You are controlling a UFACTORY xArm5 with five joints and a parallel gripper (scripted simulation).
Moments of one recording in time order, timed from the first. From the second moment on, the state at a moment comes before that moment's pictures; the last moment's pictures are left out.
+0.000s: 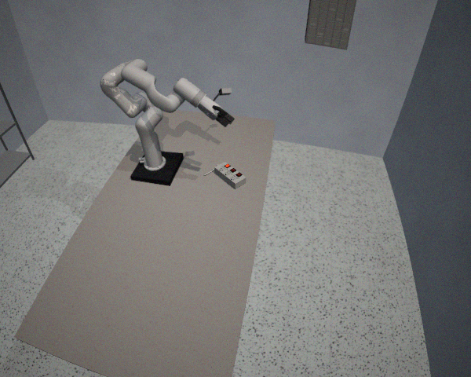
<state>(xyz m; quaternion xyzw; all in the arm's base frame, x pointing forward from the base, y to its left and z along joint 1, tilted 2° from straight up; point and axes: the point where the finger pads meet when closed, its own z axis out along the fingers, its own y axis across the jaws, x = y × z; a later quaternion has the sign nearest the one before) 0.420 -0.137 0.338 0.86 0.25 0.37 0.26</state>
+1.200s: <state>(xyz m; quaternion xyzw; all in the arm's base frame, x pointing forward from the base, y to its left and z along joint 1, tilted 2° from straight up) 0.420 -0.137 0.338 0.86 0.25 0.37 0.26</state>
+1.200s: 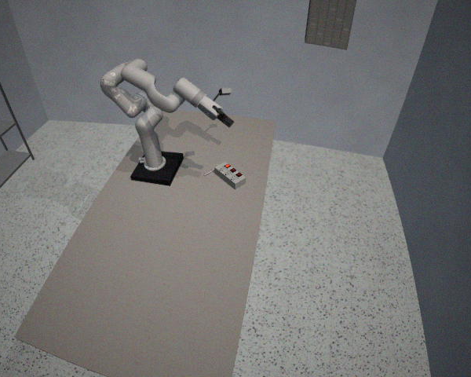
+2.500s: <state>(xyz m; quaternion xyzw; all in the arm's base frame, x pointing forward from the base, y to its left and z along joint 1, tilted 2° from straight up) 0.510 -0.150 0.373 0.81 0.45 0.26 0.27</state>
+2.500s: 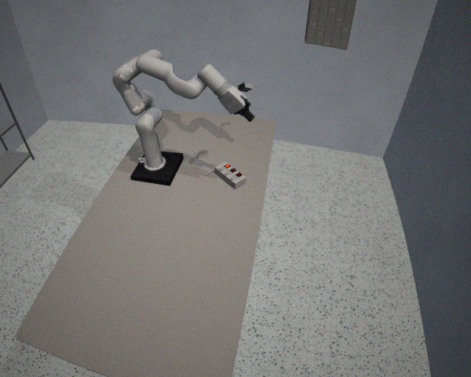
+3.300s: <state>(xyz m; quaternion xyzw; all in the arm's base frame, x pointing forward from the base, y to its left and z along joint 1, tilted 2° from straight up) 0.620 -0.157 0.364 0.68 0.69 0.13 0.22</state>
